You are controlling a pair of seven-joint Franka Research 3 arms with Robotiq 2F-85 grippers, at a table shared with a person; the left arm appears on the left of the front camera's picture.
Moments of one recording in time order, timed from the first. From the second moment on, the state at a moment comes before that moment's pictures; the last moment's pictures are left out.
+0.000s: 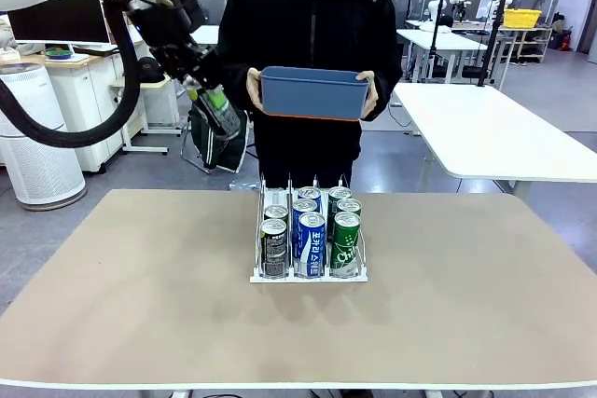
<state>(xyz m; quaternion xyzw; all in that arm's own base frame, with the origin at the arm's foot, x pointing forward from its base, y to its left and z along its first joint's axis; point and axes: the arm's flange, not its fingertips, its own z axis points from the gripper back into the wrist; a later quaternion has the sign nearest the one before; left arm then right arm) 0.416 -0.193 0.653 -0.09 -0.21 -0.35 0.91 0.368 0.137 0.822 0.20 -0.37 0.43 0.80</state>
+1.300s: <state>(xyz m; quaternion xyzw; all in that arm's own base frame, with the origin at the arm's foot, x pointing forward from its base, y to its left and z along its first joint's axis) 0.357 -0.257 0.619 -0.09 -0.15 -0.39 0.90 0.368 0.137 0.822 0.20 -0.37 0.43 0.80</state>
